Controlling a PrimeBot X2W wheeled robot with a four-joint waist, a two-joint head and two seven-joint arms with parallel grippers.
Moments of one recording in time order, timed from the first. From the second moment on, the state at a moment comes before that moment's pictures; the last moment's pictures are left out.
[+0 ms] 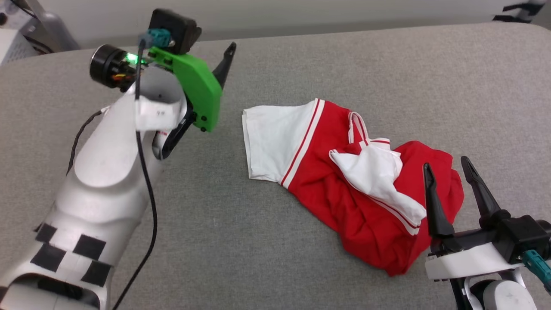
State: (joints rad) left arm -0.91 0.29 -0.50 0.52 -0.43 -0.13 0.19; right arm -0.01 -0.05 0.03 -0.10 0.08 0.13 -0.26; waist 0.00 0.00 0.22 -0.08
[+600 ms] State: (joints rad) left arm -1.23 0.38 -1.06 0.68 -0.84 -0.13 0.78; right arm -0.12 -0.05 0.06 -0.11 0.11 0.13 -0.26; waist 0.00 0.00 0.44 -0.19
